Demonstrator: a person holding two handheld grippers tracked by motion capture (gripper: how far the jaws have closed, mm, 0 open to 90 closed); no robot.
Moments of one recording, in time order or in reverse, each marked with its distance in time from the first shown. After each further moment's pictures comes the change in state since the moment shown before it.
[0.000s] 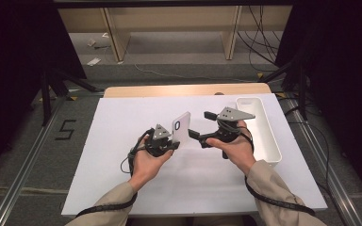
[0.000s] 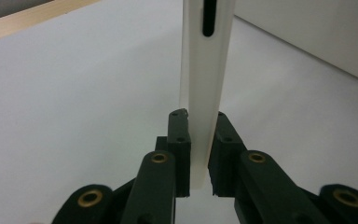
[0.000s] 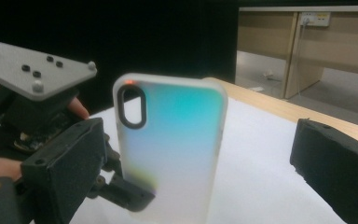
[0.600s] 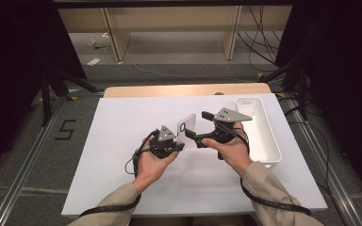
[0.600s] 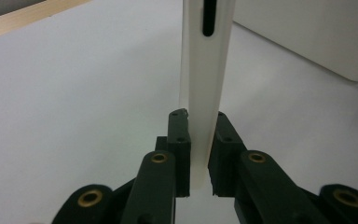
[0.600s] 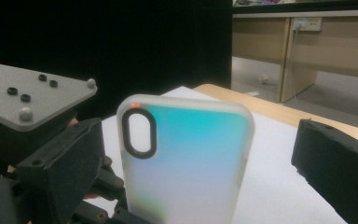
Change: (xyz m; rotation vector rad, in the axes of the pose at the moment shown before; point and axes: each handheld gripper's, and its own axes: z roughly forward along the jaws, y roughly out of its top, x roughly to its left) left arm -0.014 0.003 0.005 0.006 -0.017 0.017; right arm 0.009 -0.001 0.007 -0.029 -0.026 0.021
